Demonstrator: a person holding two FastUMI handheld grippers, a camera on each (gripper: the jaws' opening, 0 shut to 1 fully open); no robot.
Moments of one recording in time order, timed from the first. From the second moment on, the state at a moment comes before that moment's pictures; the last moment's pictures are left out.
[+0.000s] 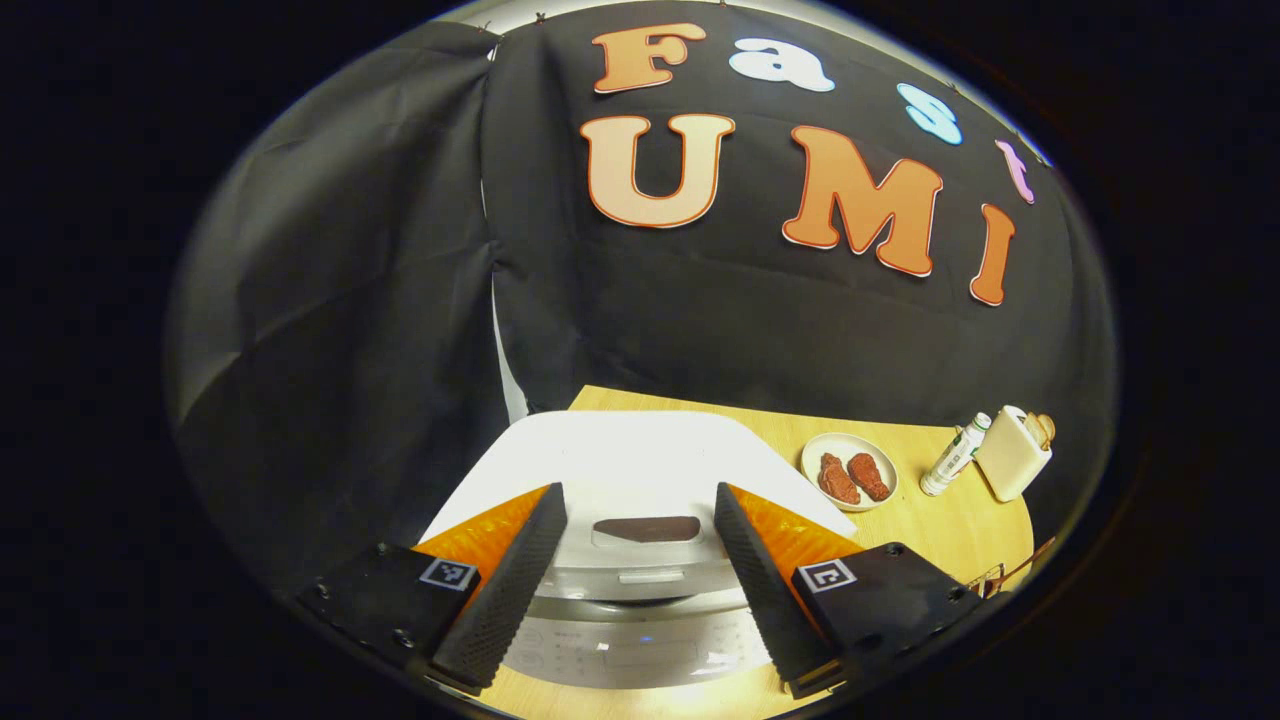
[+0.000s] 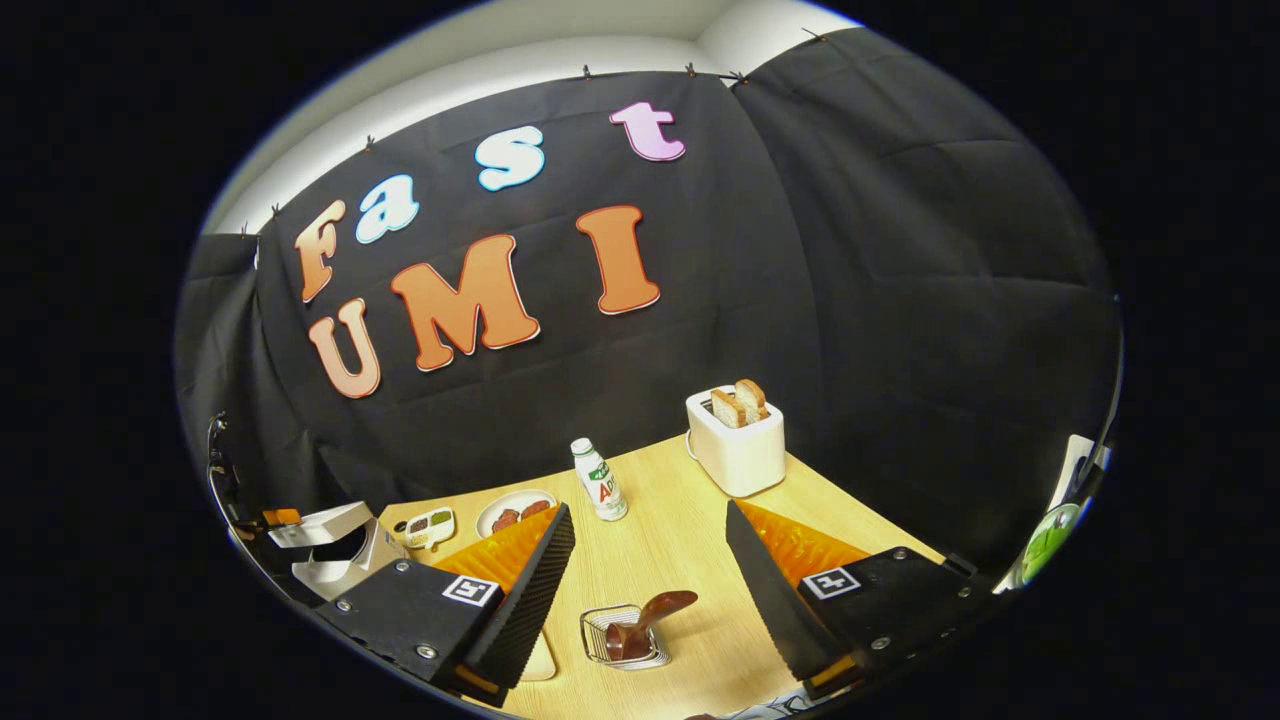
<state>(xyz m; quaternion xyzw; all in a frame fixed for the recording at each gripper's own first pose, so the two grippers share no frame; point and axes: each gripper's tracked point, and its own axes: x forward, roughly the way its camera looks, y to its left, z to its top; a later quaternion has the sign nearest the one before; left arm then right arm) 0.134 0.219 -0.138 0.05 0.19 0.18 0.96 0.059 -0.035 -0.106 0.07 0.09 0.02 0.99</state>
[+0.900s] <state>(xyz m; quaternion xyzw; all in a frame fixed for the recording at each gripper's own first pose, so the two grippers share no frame) 0.111 0.224 -0.209 0.07 0.22 0.19 0.95 0.048 -0.034 -0.132 0.08 0.12 0.02 0.99</state>
